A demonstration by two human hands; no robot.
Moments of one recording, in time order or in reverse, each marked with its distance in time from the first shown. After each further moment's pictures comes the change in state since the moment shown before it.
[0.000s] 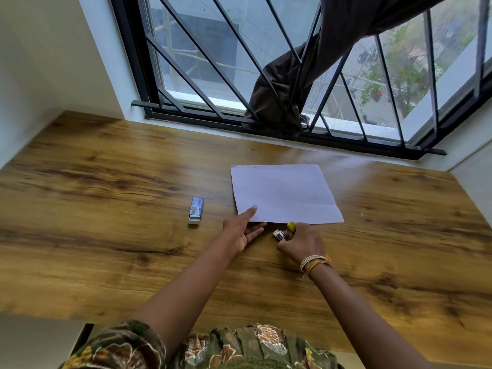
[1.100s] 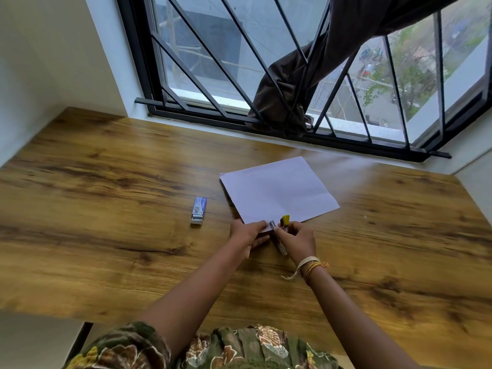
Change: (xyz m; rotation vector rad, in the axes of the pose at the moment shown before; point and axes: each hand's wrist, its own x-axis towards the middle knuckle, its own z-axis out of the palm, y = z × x) left_hand 0.000 -0.016 0.005 0.127 0.081 0.094; right_hand 0.005 -0.007 0.023 0.629 0.044 0.159
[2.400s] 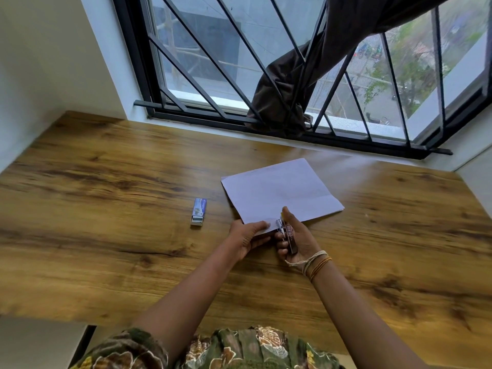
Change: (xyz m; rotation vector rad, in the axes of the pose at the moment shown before) left_hand -0.003 0.004 -0.008 -0.005 -0.165 -0.017; right_hand 0.011 -0.004 -0.009 0.730 -0.584 0.517
